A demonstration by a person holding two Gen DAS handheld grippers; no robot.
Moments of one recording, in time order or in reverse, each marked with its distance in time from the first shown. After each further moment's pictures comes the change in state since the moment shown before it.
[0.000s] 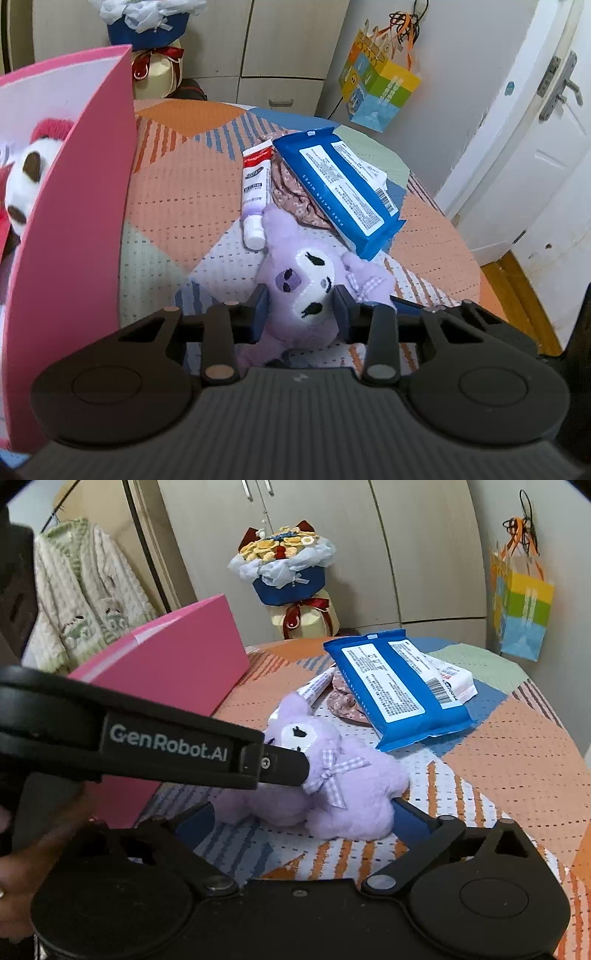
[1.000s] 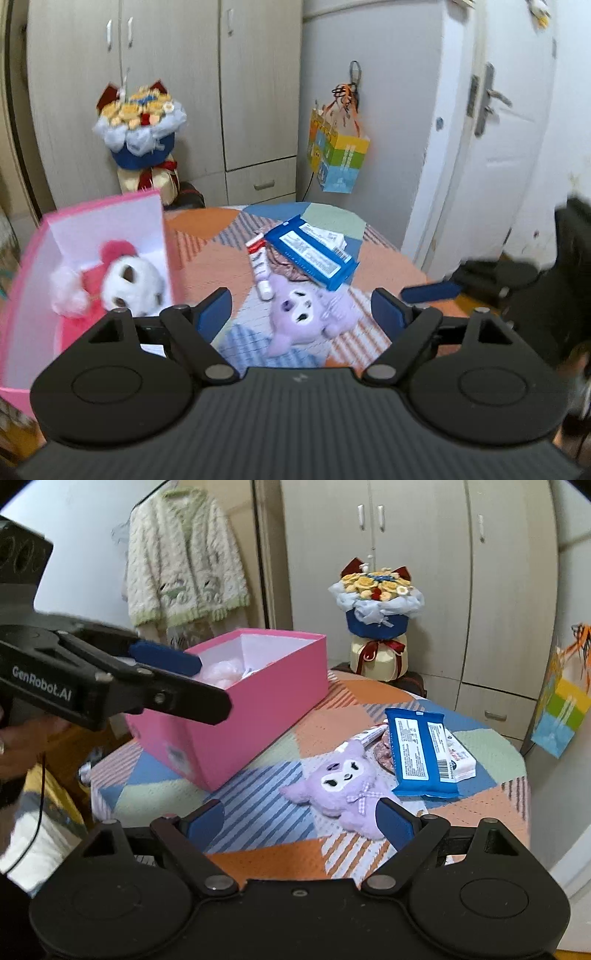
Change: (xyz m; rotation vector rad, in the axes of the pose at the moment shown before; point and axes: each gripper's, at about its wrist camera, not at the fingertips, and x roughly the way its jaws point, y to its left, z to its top) left arm -0.140 -0.029 -0.015 0.220 -0.232 0.016; right arm -0.114 0.011 0.019 -0.303 -0.017 0.163
